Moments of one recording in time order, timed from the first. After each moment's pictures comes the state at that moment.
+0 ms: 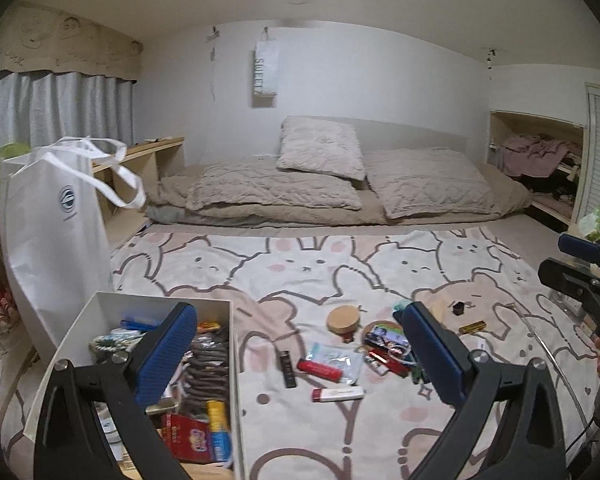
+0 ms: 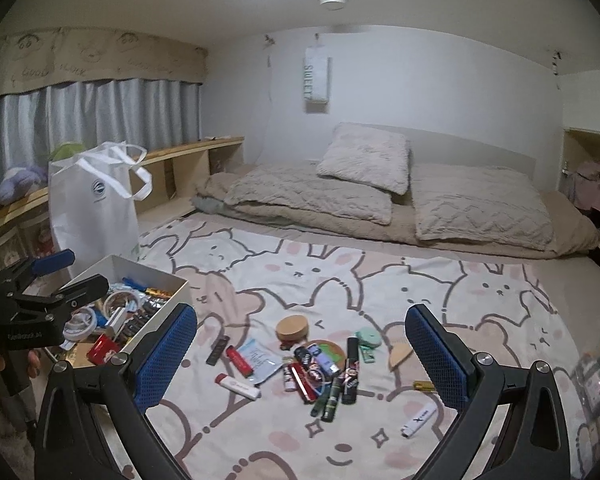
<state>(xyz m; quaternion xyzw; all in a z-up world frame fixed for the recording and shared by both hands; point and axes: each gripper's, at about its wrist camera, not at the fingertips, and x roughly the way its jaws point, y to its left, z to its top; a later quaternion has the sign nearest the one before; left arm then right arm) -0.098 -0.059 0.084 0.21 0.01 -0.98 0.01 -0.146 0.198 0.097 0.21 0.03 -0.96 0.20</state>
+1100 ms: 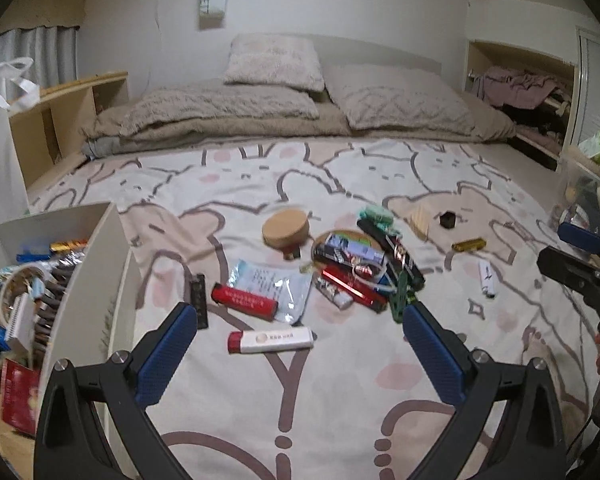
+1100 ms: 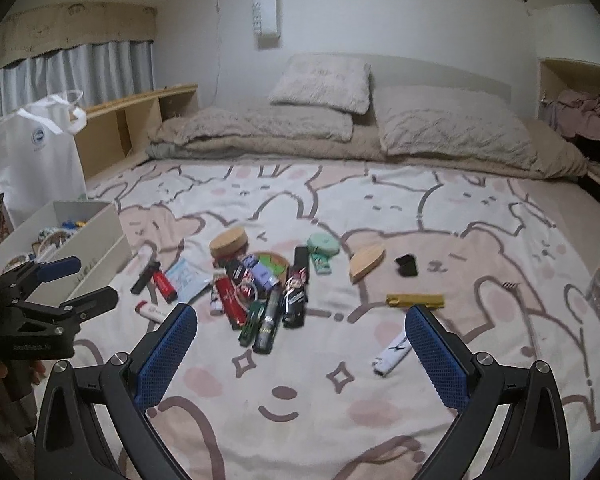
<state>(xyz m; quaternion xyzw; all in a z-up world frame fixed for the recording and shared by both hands) -0.175 0.012 -0.068 0.33 -0.01 -0.94 -0.05 -0.196 0.252 -0.047 0.30 0.02 -0.94 0.16</state>
